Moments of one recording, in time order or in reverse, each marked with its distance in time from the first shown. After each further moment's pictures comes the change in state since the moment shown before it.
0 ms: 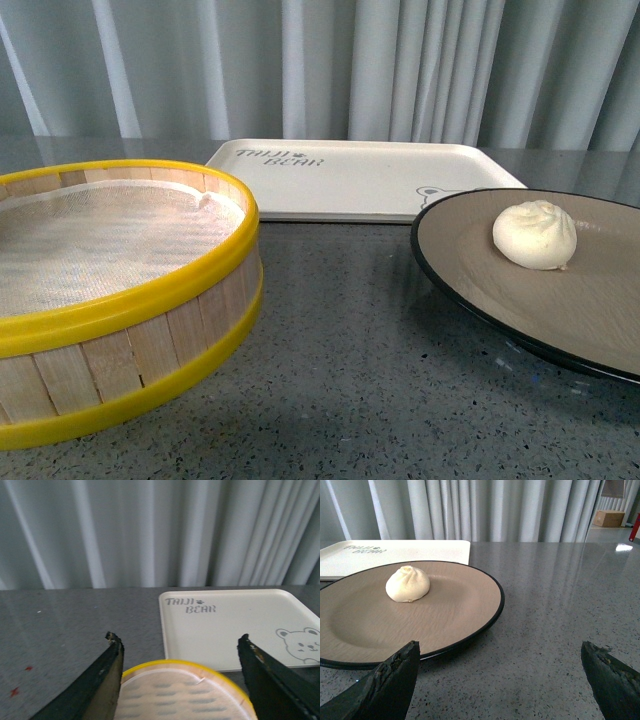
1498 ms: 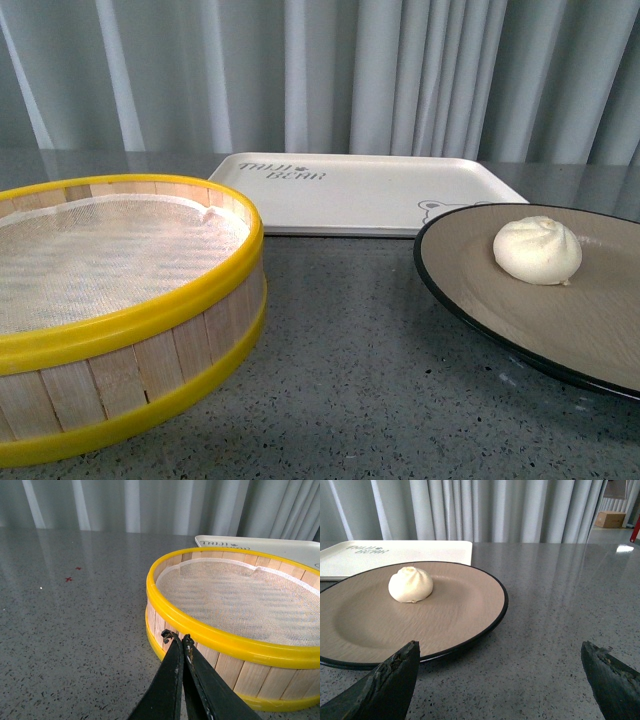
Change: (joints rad) left arm 0.343 -0.727 -0.732 0.017 0.308 0.002; right arm 0.000 0.000 0.000 0.000 -0.003 0.000
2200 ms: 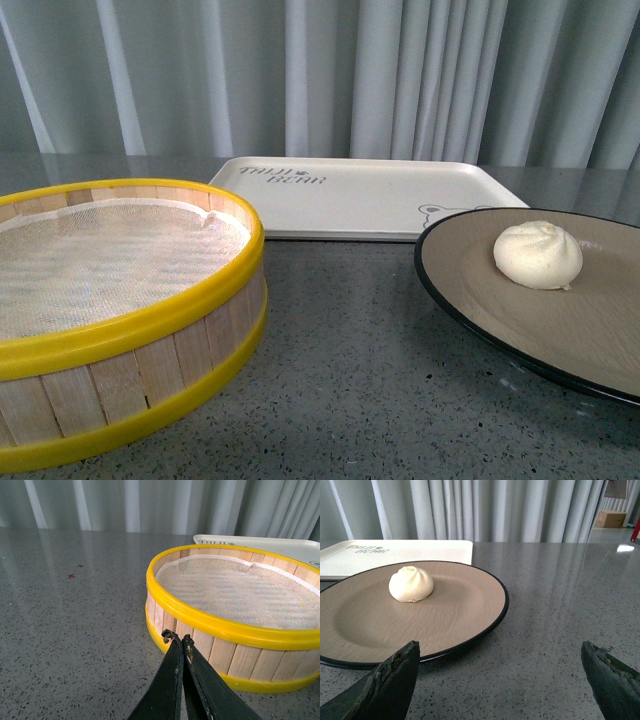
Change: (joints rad) left arm 0.000 -0.226 0.000 -0.232 0.000 0.000; right arm 0.000 0.000 0.000 0.000 0.000 0.000
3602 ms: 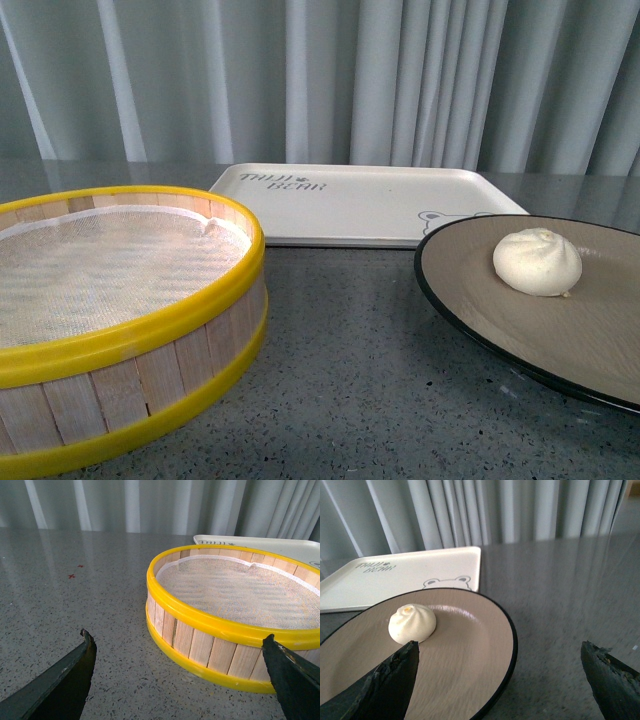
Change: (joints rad) left arm 0.000 0.000 0.000 0.000 0.000 0.000; right arm -0.124 0.629 0.198 0.376 -0.187 0.112
